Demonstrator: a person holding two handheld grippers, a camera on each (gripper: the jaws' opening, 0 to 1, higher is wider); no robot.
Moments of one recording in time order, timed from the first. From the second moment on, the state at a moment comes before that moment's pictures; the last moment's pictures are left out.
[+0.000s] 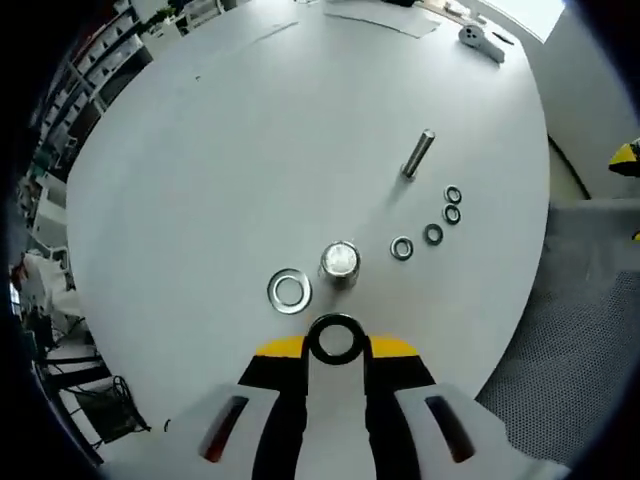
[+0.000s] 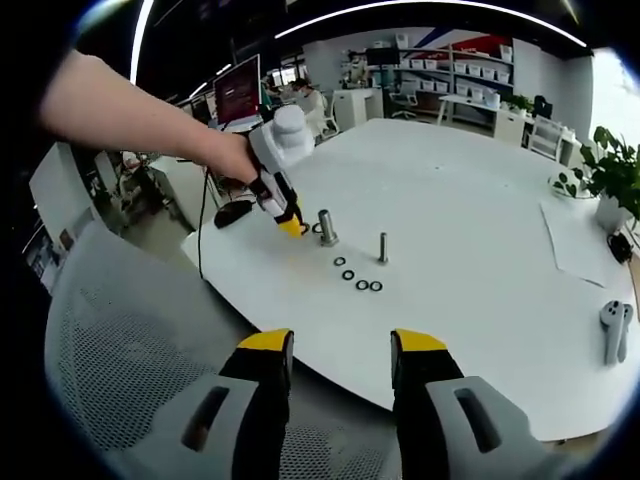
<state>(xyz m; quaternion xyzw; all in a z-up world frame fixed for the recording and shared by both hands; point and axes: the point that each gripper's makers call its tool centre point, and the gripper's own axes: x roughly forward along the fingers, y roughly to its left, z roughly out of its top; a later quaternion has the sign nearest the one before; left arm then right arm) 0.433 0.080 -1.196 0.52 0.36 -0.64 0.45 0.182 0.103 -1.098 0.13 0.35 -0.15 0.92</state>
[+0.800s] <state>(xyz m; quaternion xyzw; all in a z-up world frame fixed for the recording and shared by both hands) 0.411 0.046 -1.169 0.55 0.30 -0.66 0.41 0.182 0.102 -1.098 0.12 0.35 -0.15 0.92</state>
